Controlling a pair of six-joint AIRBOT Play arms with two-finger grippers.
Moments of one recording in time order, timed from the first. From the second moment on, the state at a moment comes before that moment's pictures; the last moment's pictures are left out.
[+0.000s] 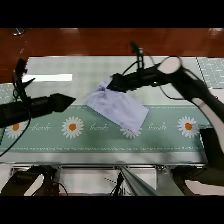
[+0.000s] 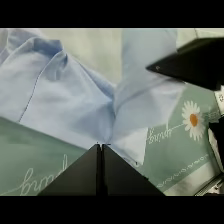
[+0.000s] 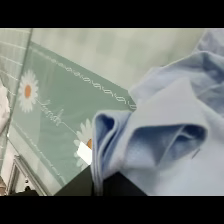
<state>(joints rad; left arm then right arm) -0.10 -0.65 0.65 0.71 -0.94 -1.32 0.44 -1.51 1.35 -0.64 0.96 1.39</state>
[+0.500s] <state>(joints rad) -0.09 -0.61 0.47 0.71 -0.86 -1.32 0.38 -1.71 1.57 -0.64 1.11 1.41</state>
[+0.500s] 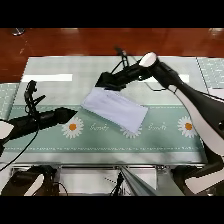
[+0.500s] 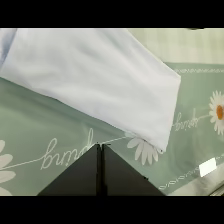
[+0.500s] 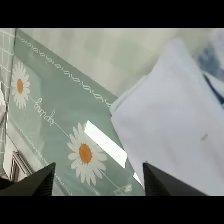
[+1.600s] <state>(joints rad) -0.09 -0.61 0.46 0.71 -0.77 -1.32 0.11 -0.96 0.36 -0.66 0.68 1.62</state>
